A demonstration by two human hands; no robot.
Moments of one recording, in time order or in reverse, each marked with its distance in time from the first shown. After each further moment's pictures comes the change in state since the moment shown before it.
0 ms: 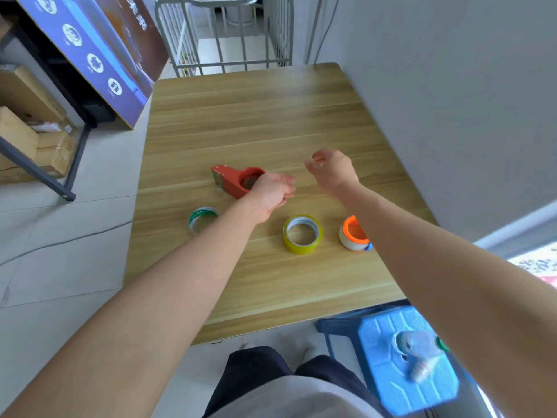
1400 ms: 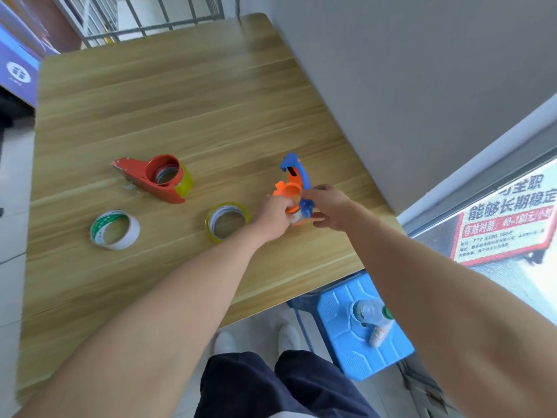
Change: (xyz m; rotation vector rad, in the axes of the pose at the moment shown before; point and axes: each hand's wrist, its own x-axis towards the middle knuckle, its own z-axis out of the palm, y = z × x) left_hand 0.050 -0.072 0.158 0.888 -0.194 0.308; right_hand -0.019 0.184 -0.029 0.620 -0.268 0.647
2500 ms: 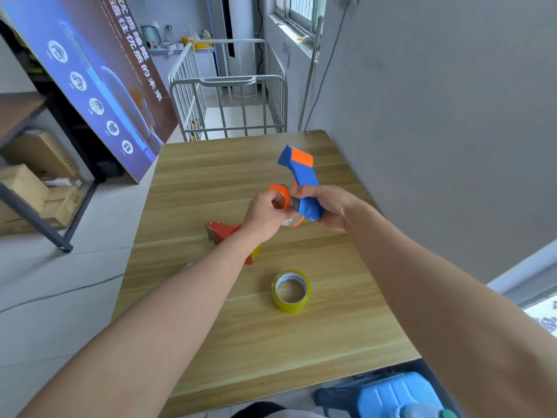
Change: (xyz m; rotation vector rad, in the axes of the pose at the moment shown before) left_hand -0.053 -0.028 -0.194 -0.441 0.537 0.018; right_hand -0.089 -0.171 0.098 0.103 -0.421 -0.380
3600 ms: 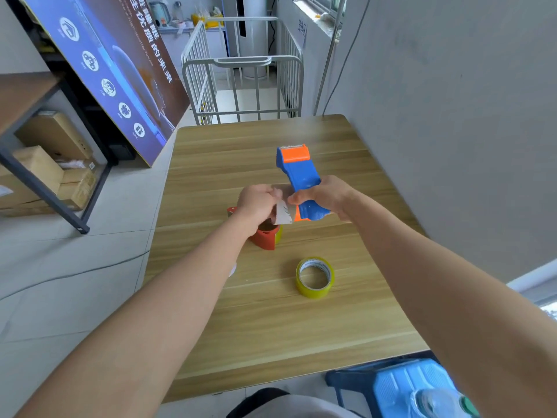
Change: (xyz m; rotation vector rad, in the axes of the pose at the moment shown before) left_hand -0.011 -0.024 -0.058 -0.194 0.046 -0.326; right_hand 0.020 0.011 0.052 -0.495 0.173 0.055
